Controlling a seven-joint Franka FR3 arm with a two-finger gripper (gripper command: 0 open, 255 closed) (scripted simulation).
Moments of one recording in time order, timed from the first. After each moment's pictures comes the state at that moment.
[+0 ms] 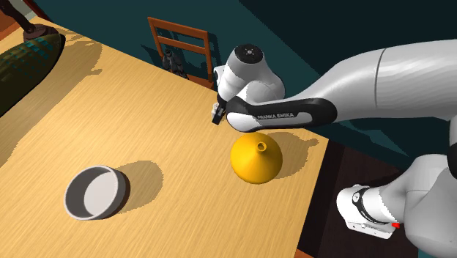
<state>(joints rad) -0.04 0.28 -0.08 -2.03 0.17 2.55 -0.30</state>
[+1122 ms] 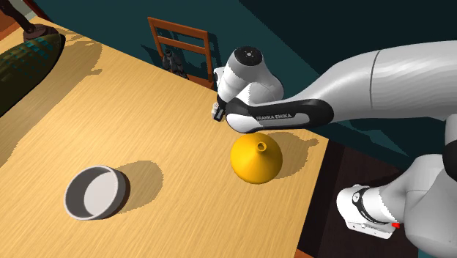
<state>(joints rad) -0.04 0.30 -0.08 -2.03 0.17 2.57 -0.30</state>
